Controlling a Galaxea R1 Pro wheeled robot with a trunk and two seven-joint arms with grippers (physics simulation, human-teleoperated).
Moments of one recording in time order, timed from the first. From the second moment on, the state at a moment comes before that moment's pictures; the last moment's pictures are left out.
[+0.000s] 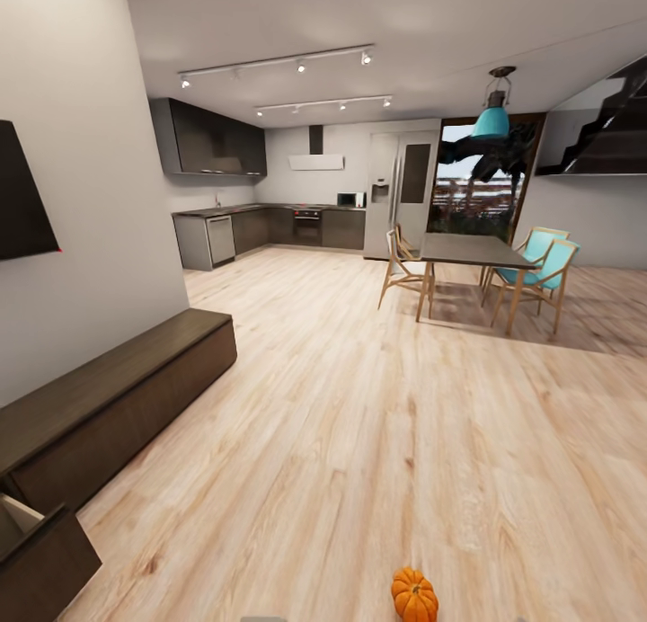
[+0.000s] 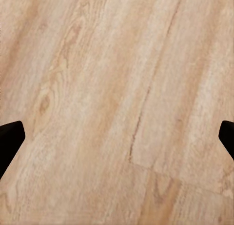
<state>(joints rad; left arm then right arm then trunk) -0.17 -0.07 -0.58 -0.61 0.47 0.06 0.41 -0.43 -0.16 0.18 0.04 -0.64 -0.18 0.23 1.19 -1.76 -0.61</state>
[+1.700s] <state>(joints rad) -0.17 -0.07 -0.59 -0.61 0.47 0.05 0.41 -0.43 -0.16 0.19 0.04 -0.64 -0.18 0.23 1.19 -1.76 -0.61</state>
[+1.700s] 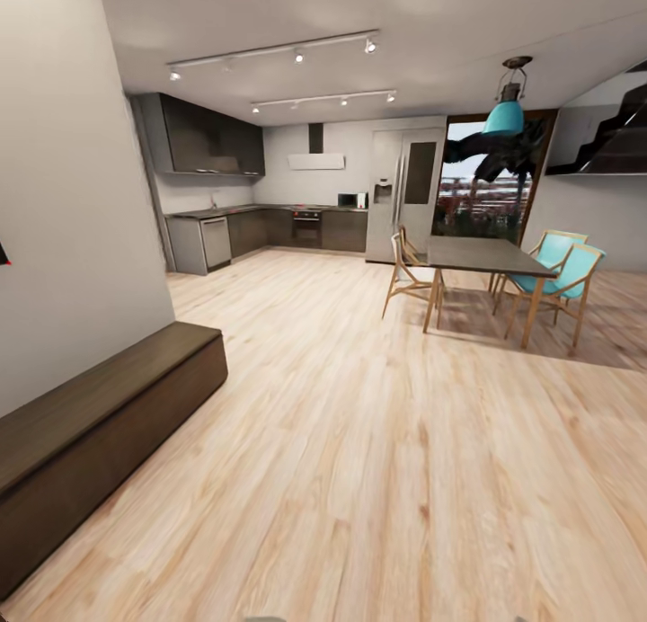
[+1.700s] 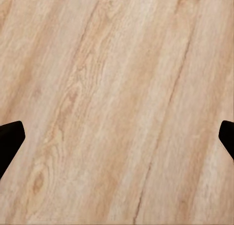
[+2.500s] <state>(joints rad) -0.17 -0.07 -0.59 -0.61 0.47 0.05 0.41 -0.43 -0.16 0.19 0.04 -0.64 -0.18 0.23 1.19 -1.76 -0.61</state>
